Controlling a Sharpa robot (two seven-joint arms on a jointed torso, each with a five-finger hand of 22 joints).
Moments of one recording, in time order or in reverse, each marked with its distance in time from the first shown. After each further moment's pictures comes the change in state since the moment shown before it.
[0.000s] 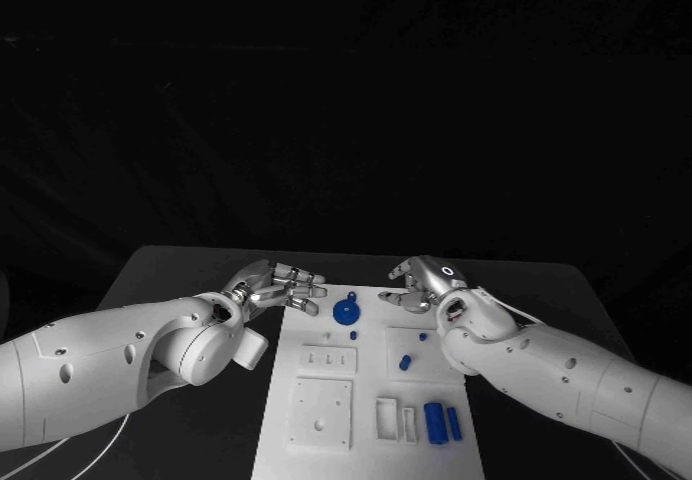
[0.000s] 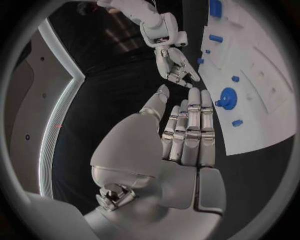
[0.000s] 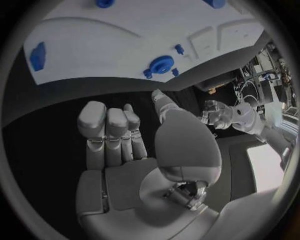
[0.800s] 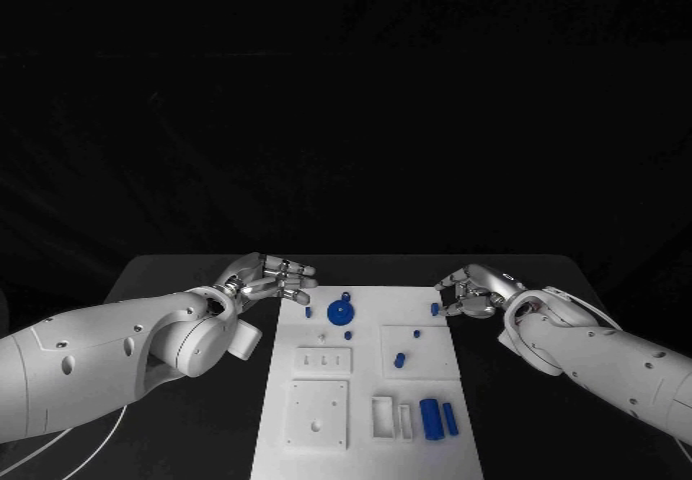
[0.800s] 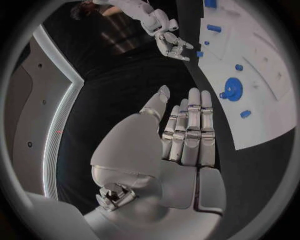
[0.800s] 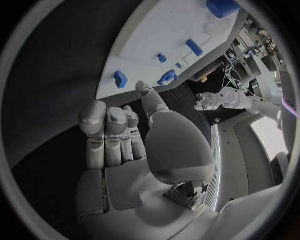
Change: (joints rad) left arm -0.002 -0.006 0.000 -0.051 0.001 -0.004 0.042; left_hand -0.006 0.006 0.027 -0.027 0.012 0.004 0.004 0.000 0.000 0.018 -0.007 0.000 0.000 -0.007 0.000 -0.010 -0.009 0.000 -0.016 0.005 0.004 0.003; right arm -0.028 -0.152 0.053 -0.105 0.283 0.219 0.376; right_hand 0.115 0.095 -0.134 -0.333 0.177 -0.077 -0.017 0.000 -0.002 -0.037 -0.020 -0.022 -0.025 -0.019 -0.004 -0.019 0.007 0.000 -0.008 -0.008 -0.034 0.000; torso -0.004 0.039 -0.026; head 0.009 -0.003
